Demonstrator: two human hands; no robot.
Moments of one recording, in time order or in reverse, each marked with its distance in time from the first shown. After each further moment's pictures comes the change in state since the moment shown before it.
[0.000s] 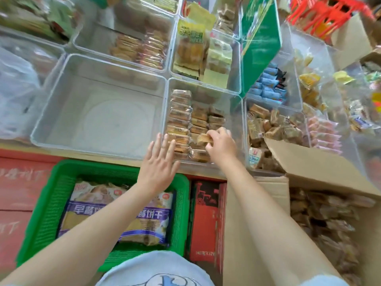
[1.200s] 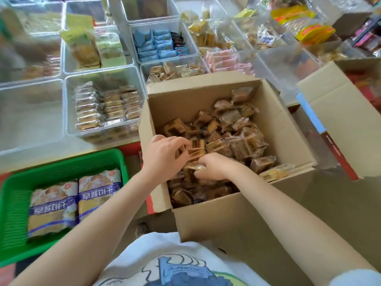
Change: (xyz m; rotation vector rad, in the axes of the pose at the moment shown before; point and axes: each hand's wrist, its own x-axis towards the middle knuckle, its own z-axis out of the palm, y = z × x) left_hand -0.140 0.326 -0.024 -0.254 0.231 0.490; right_hand -0.321 0.248 -0.040 0.321 -0.495 0.073
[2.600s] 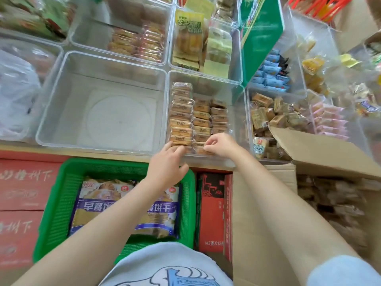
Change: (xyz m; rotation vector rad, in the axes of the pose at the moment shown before) left_hand -0.022 -0.329 -0.079 -0.052 -0.221 -0.526; right_hand 0.301 -0.268 -0.031 -0.013 0.112 0.053
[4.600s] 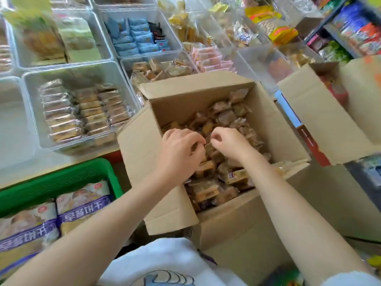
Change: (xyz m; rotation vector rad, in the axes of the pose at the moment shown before) left_hand -0.102 0.299 0.073 -0.226 0.105 0.570; right_hand -0.257 0.270 -0.042 0.023 0.353 0.221
